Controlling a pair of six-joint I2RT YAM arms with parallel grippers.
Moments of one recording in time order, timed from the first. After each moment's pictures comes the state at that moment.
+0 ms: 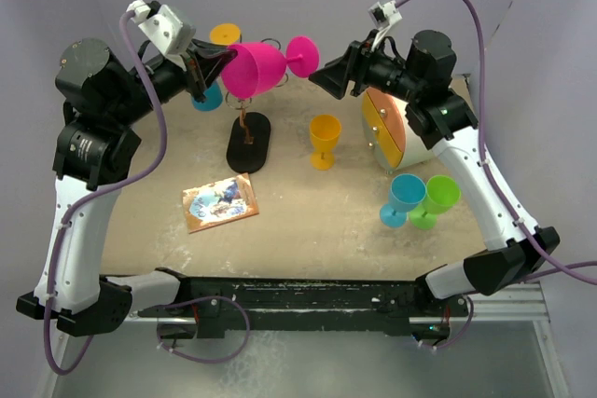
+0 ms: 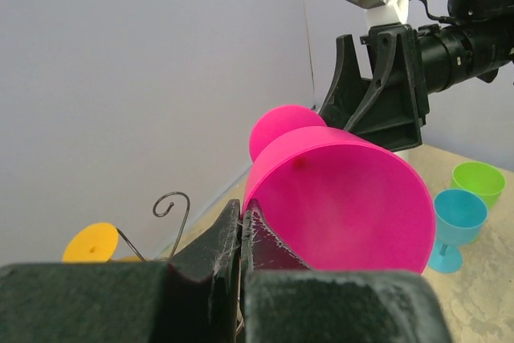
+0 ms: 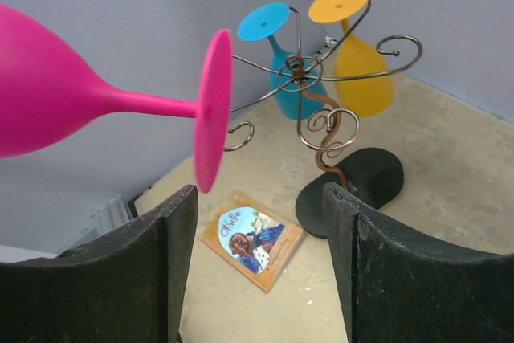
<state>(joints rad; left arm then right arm) -0.34 1.23 1.88 -0.49 0.50 0.11 0.41 1.44 1.68 -0.25 -0.55 0.36</state>
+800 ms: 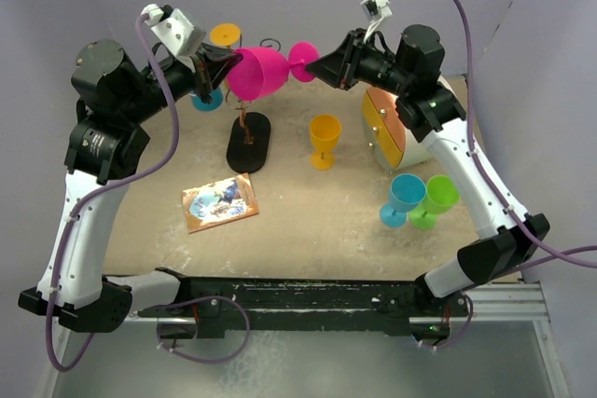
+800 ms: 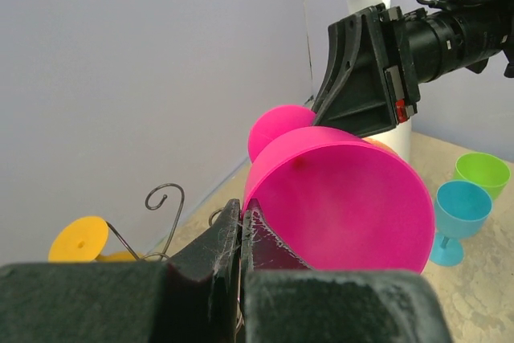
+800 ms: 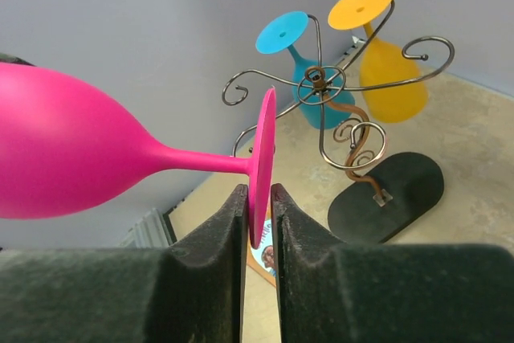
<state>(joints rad) -0.34 1.23 1.80 -0.44 0.50 0.12 0.43 1.51 1.72 -0.19 -0.57 0.49</state>
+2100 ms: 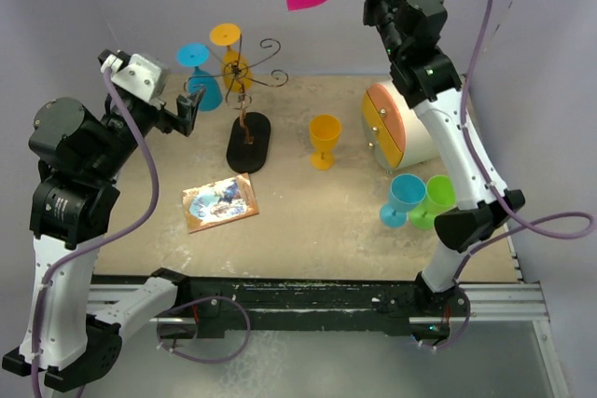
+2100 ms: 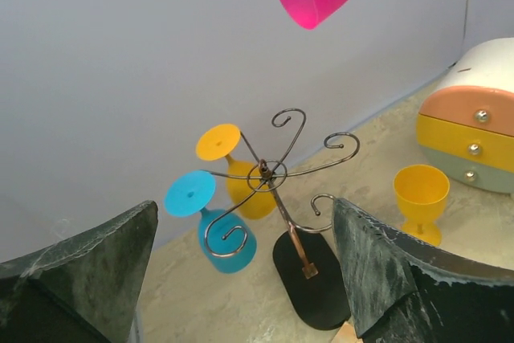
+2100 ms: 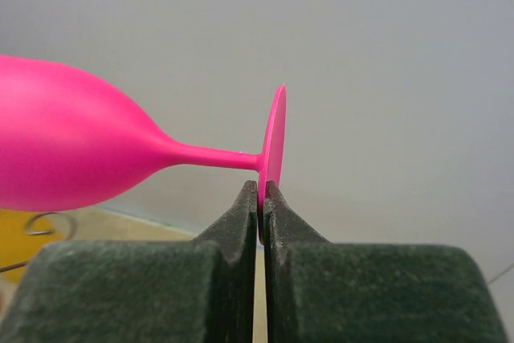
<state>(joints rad) -0.30 0.97 1.64 -0.55 0.17 0.29 0.43 1.72 2.16 -0.26 0.22 -0.14</state>
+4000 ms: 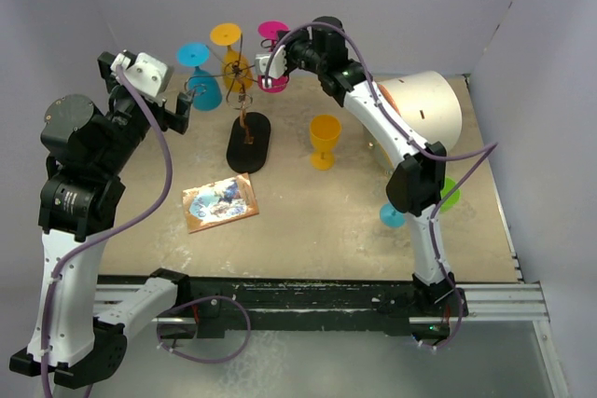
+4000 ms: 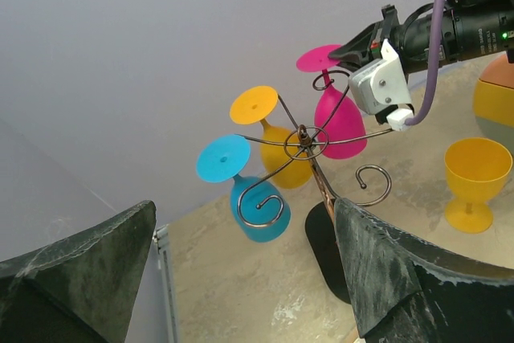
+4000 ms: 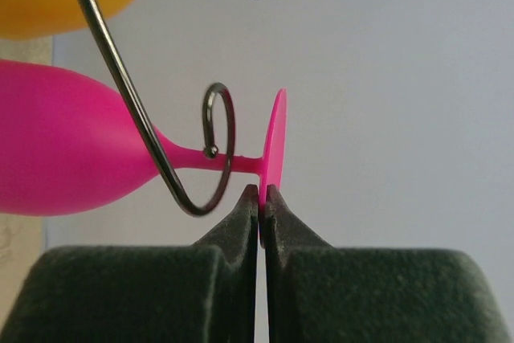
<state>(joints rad) -0.23 0.96 1.57 -0.55 0.11 0.35 0.54 2.20 2.28 -0.23 -0.31 -1.50</state>
